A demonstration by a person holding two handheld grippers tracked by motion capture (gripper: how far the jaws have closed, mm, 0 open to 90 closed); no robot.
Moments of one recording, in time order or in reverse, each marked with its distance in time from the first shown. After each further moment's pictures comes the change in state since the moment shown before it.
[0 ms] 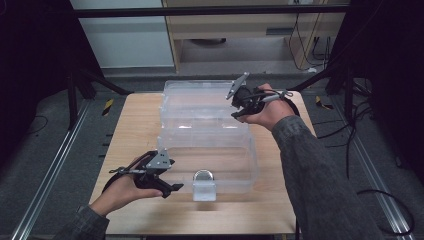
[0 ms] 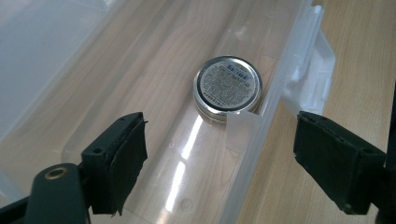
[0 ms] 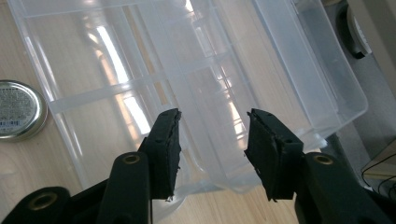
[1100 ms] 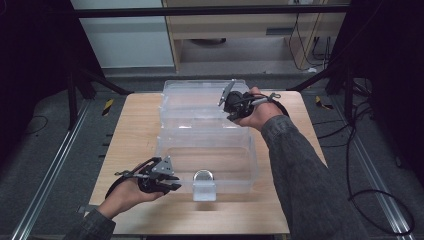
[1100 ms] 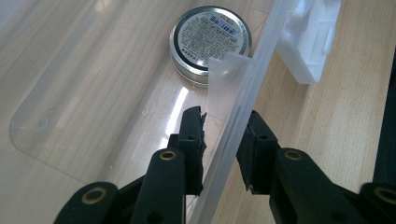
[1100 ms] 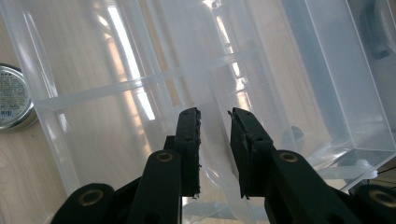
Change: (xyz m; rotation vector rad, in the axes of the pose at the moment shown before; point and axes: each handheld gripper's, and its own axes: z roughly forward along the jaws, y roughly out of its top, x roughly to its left) left arm -0.001 -0.016 0.016 0.106 -0.063 -0.019; right arm 0.007 0.007 0.030 0.057 0.047 -0.057
